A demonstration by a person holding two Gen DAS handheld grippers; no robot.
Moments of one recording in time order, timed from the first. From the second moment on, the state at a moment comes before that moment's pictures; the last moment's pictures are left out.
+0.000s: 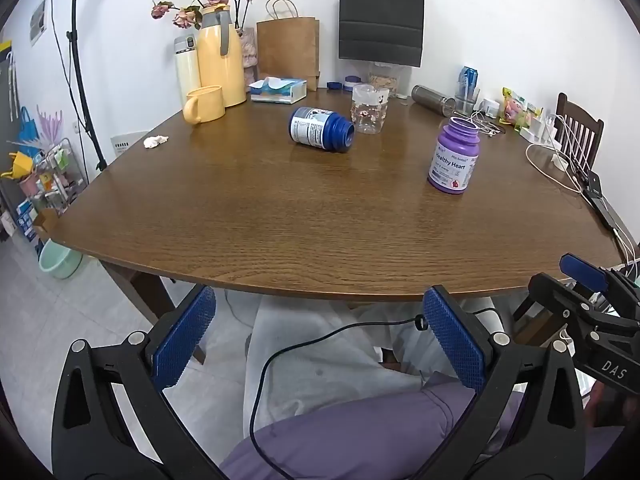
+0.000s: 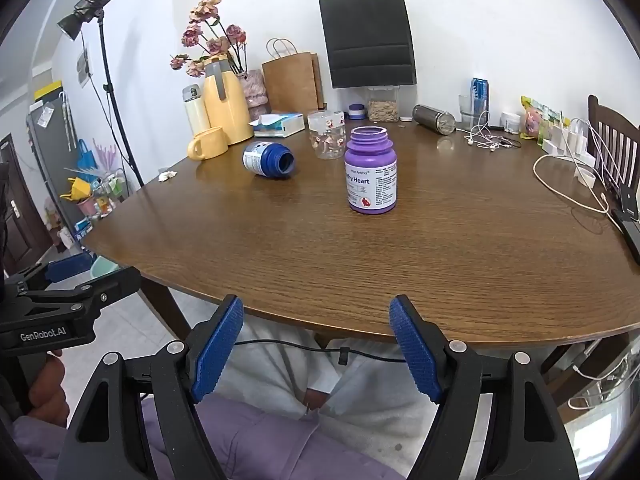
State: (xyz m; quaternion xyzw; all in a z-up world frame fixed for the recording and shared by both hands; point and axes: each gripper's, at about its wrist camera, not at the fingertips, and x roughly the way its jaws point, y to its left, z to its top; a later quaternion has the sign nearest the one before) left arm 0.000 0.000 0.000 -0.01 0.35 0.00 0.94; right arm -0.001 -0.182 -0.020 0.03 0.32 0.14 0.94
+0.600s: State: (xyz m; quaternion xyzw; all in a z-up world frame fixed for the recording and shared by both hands) left arm 0.000 0.000 0.000 -0.01 0.35 0.00 0.94; right arm -0.001 -0.182 -0.019 0.03 0.32 0.14 0.94
